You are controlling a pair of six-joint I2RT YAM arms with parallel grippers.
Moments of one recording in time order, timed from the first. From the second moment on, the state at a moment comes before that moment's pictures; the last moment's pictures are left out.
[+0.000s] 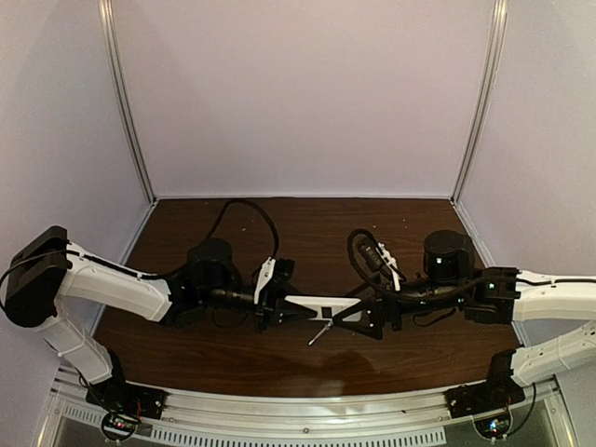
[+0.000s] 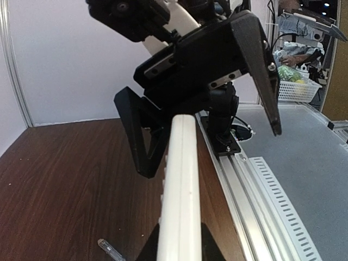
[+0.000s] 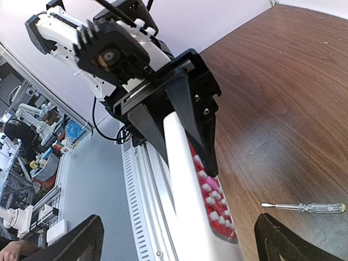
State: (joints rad) left arm -0.99 1.56 0.67 0.73 0.69 0.15; right arm 1.01 1.07 0.68 0.02 -0.43 0.45
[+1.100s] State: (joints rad) left arm -0.99 1.53 0.69 0.73 0.72 -0.34; right arm 1.02 1.12 0.63 0.19 -0.45 0.40
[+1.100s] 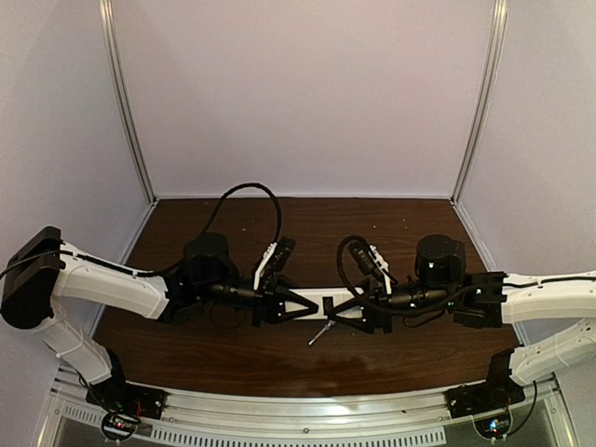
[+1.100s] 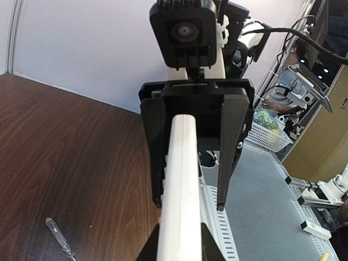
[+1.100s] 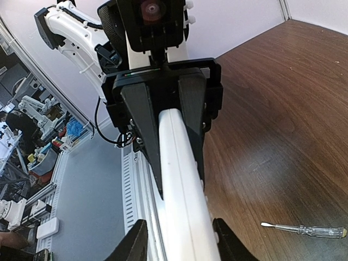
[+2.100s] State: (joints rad) left arm -0.99 1.53 0.70 0.73 0.74 -0.37; right arm 1.03 1.16 0.60 0.31 -0.48 0.42
